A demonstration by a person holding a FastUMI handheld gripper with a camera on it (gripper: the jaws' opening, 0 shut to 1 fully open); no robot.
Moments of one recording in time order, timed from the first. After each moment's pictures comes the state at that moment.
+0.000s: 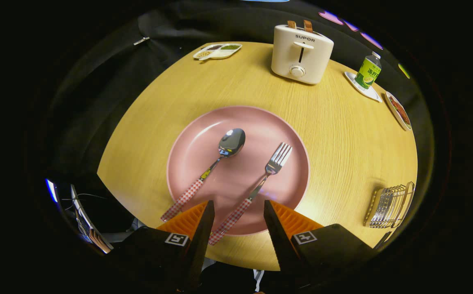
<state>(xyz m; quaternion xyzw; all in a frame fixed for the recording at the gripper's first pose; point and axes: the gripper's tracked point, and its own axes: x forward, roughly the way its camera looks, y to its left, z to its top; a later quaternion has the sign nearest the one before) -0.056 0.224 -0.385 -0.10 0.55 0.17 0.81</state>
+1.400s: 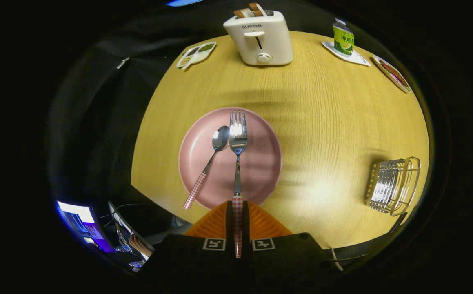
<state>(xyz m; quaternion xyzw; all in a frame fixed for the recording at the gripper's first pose) -0.062 0.183 -0.295 0.03 0.60 0.20 0.77</state>
